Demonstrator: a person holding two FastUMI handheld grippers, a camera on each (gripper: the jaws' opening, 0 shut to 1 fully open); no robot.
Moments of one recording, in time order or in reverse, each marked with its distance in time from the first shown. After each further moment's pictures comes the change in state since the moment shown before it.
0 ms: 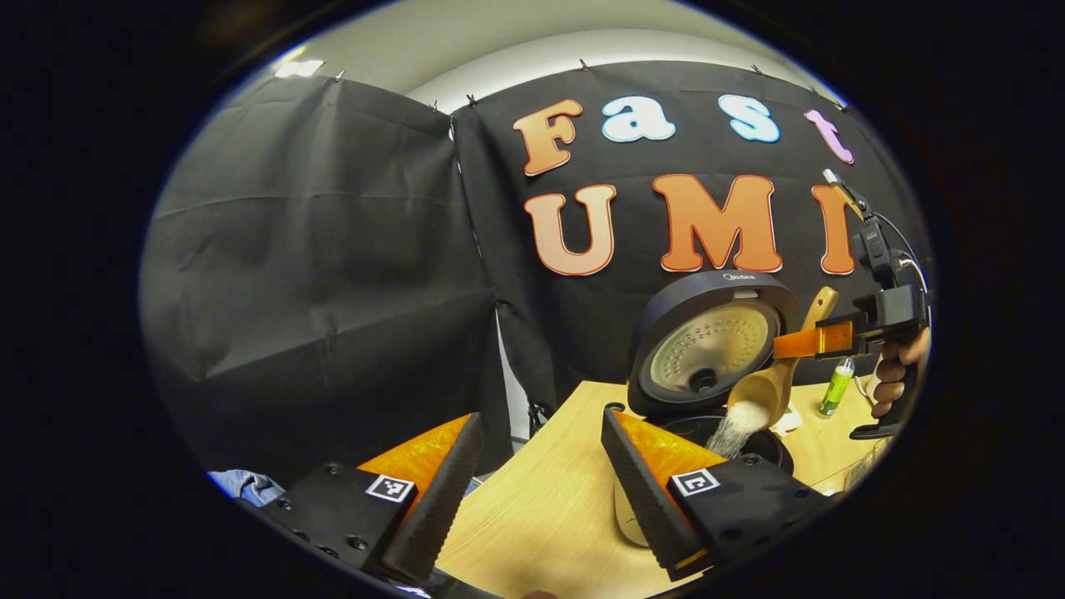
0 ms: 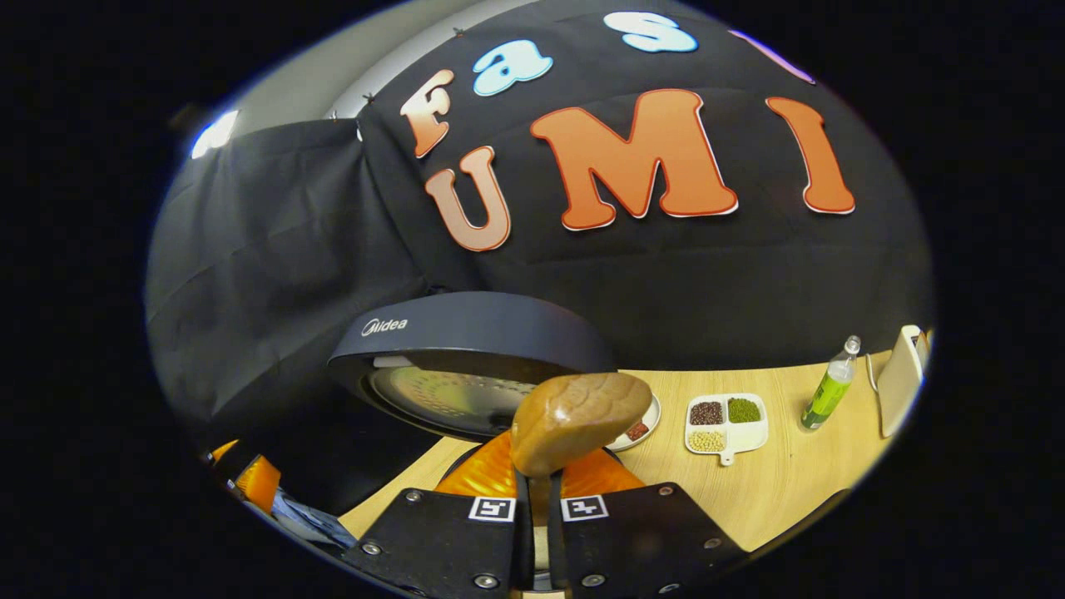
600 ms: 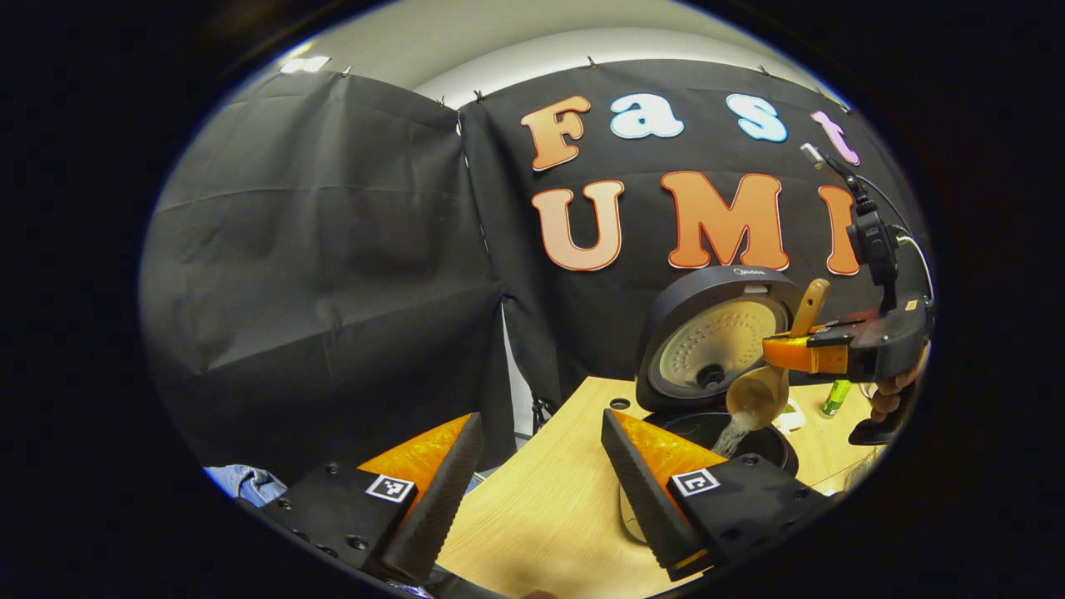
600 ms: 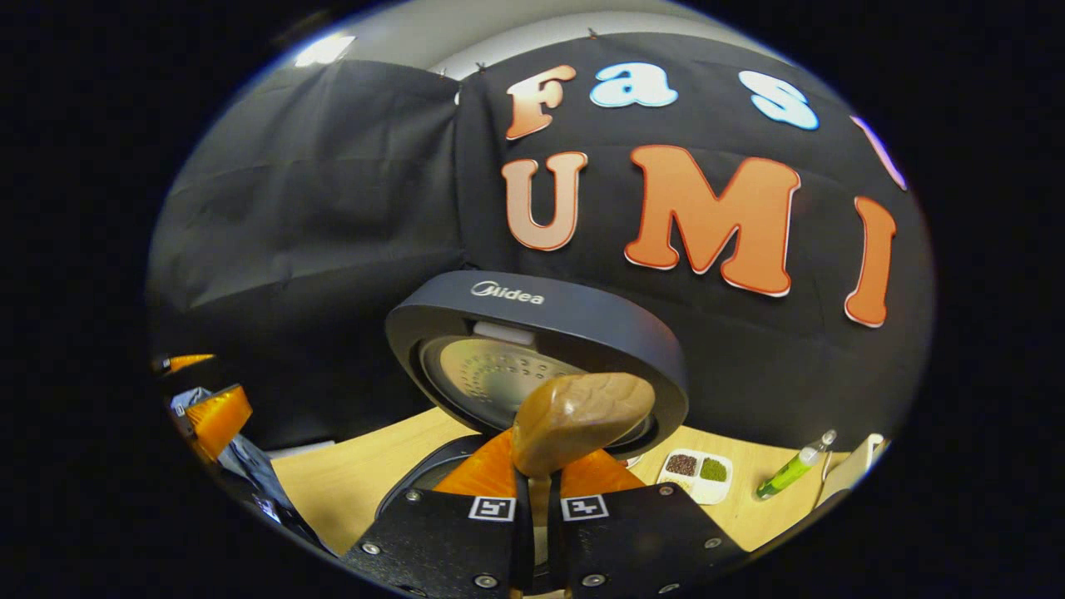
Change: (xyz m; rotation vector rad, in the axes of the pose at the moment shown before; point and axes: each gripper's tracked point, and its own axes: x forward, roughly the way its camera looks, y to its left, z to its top) left arm 0.000 0.007 -0.008 -0.012 0.016 0.014; right arm -0.003 0.039 -0.001 -0.388 -0.075 0.030
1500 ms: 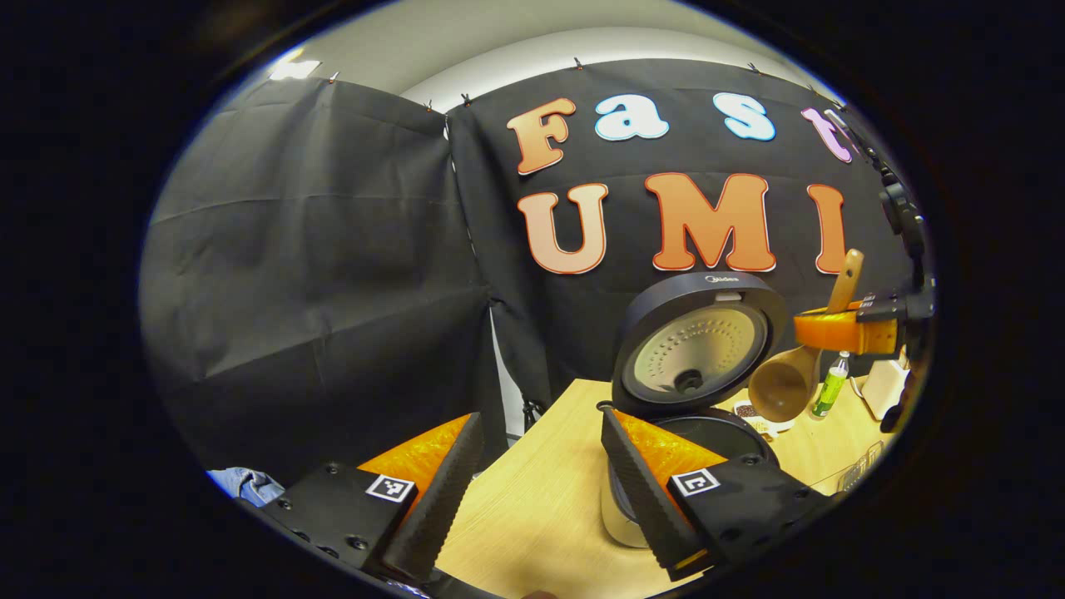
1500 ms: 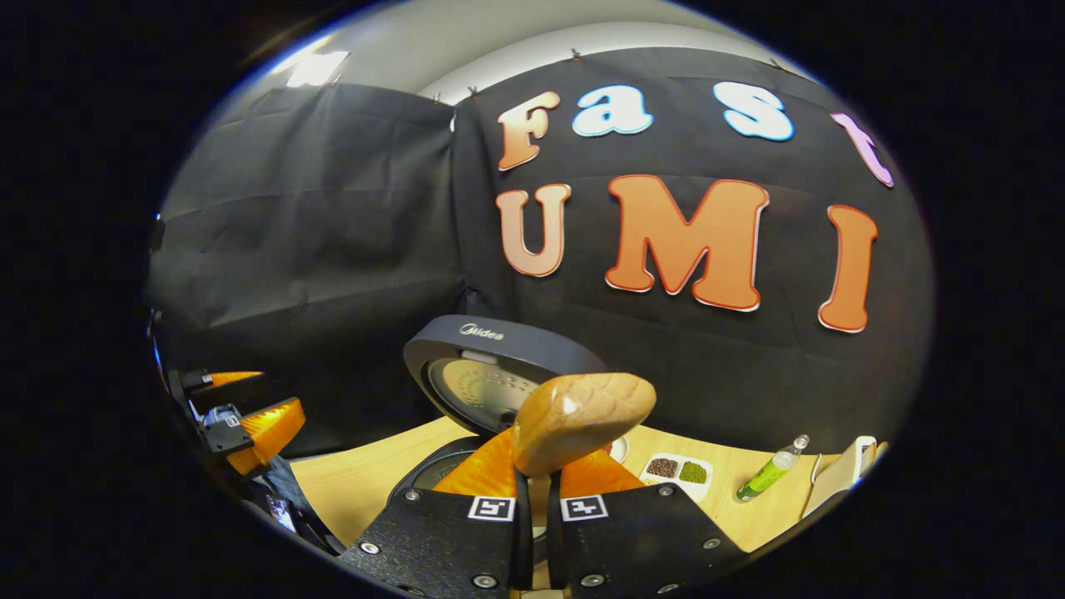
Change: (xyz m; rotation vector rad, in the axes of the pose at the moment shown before) left arm -0.008 -0.041 0.015 0.016 -0.004 -0.040; right arm -0.078 -0.058 0.016 0.124 -0.052 -0.008
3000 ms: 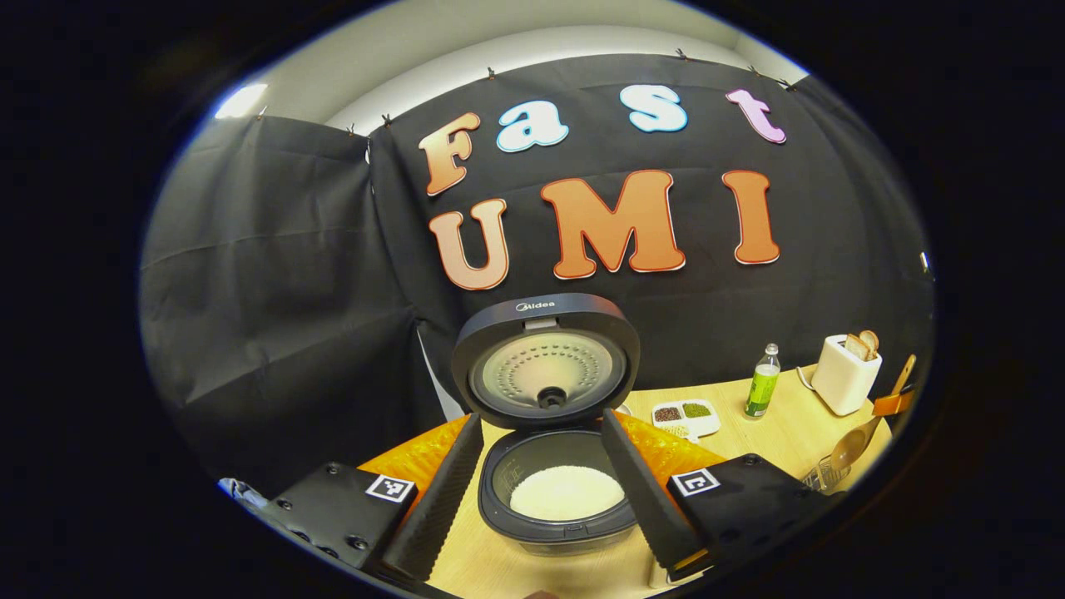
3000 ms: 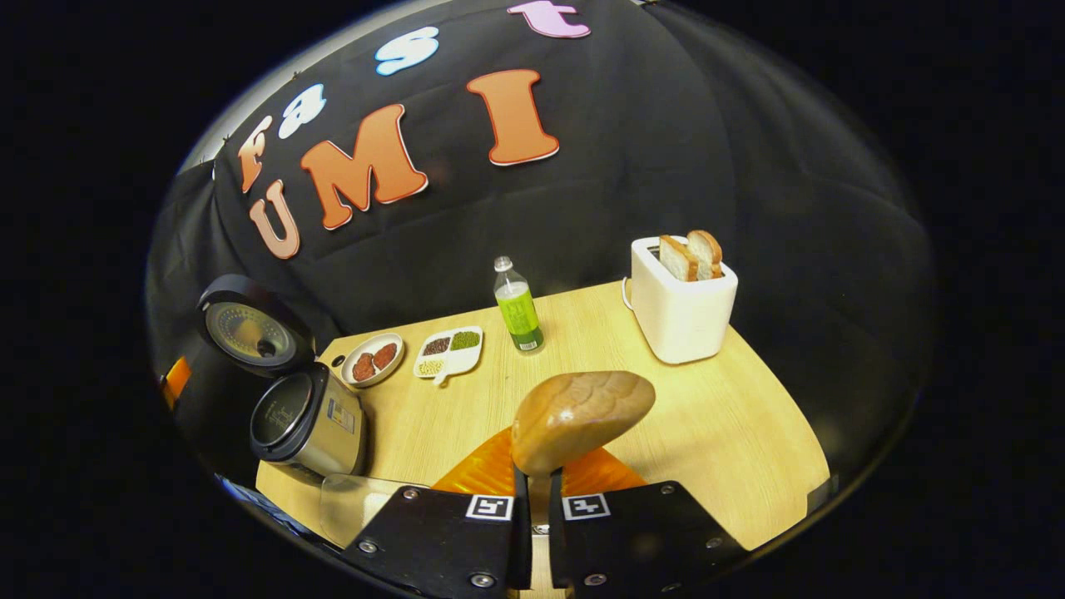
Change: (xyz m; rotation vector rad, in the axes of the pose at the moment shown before) left arm -0.033 -0.156 0.027 0.096 -0.022 -0.152; right arm -0.200 -0.259 -0.226 0.466 0.293 -0.548
